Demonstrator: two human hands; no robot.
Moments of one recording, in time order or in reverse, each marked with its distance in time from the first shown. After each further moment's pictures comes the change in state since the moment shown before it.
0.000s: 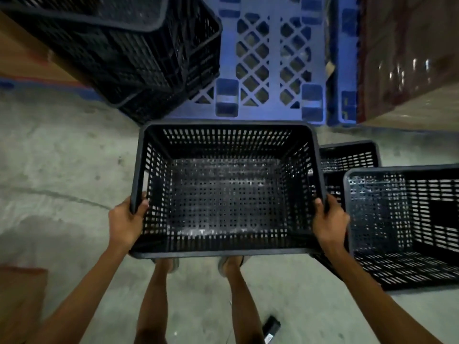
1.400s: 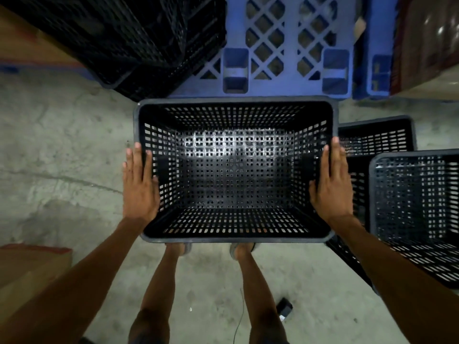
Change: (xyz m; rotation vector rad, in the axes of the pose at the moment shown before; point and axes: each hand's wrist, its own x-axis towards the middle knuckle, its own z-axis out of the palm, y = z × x) left_hand 0.032 -0.011 0.057 0.455 -0.025 0.470; right_hand 0.054 0.029 0.068 -0.492 -0.228 -0.484
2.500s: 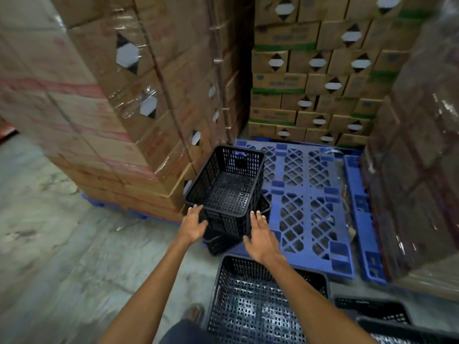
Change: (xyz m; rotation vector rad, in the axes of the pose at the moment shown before) left_hand 0.061 0.091 -0.454 -0.435 0.031 -0.310; right_hand -0.016 -0.273 -0.420 0.274 -0.021 -0.319
